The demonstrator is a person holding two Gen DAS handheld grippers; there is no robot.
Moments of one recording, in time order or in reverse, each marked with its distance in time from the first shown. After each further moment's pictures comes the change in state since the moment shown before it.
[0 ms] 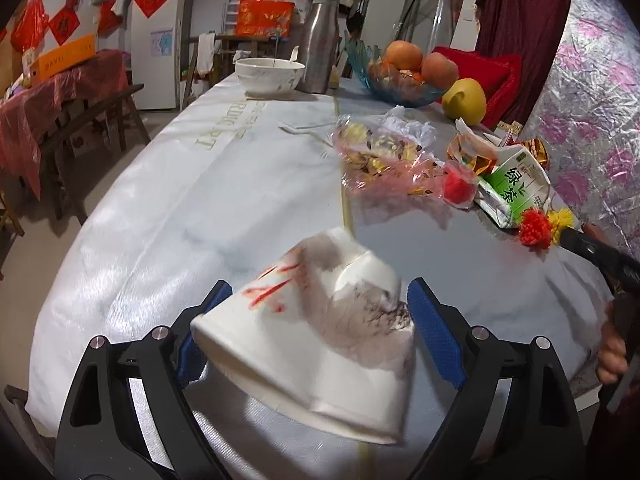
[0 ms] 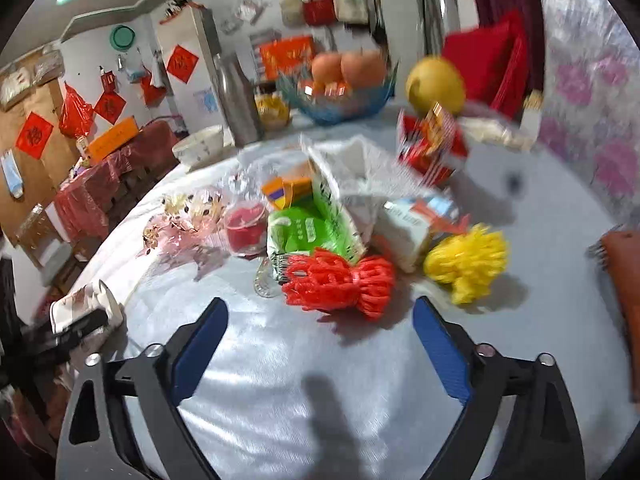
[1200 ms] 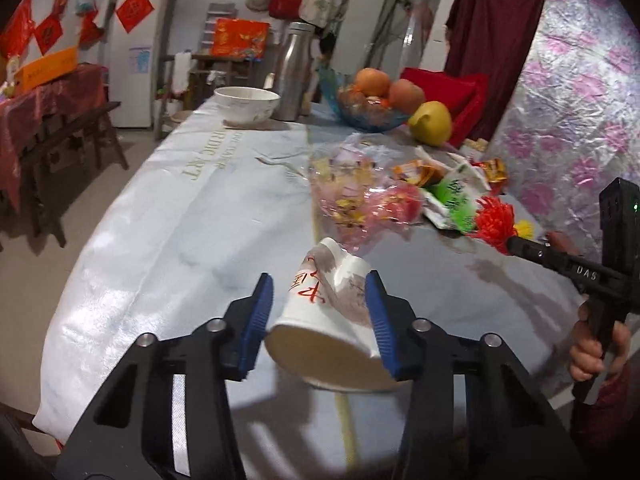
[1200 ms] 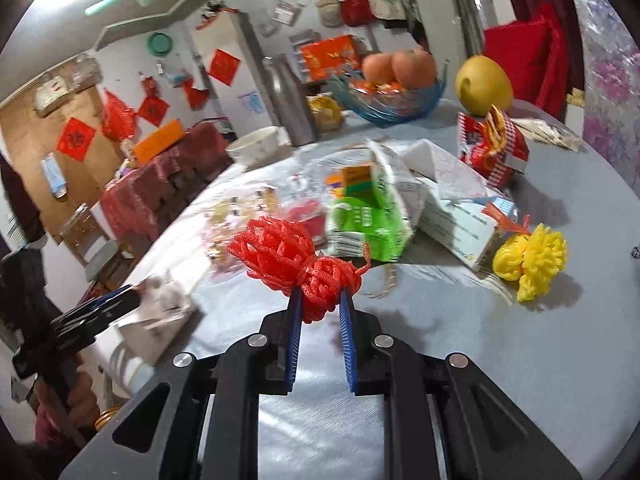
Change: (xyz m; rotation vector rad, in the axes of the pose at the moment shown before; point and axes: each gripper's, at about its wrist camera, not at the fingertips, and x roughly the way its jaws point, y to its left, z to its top) left arm -0.035 0.001 0.002 0.016 -0.072 -0.129; right arm 0.031 0.023 0.014 -0.036 -0.047 0.196
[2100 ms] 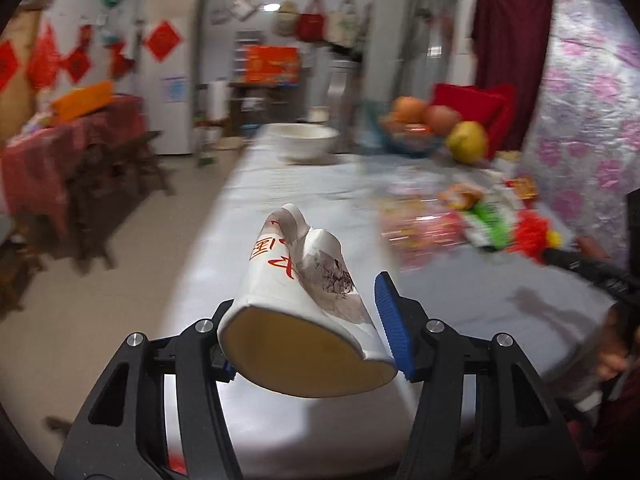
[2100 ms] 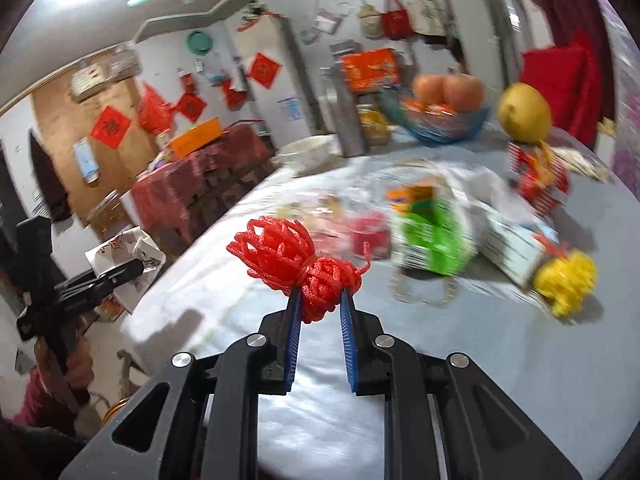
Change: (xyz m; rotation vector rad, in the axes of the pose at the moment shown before) left arm -0.070 0.041 0.016 0.039 -0.063 0.226; right arm -0.015 0.043 -0.001 -0.097 -0.034 0.124
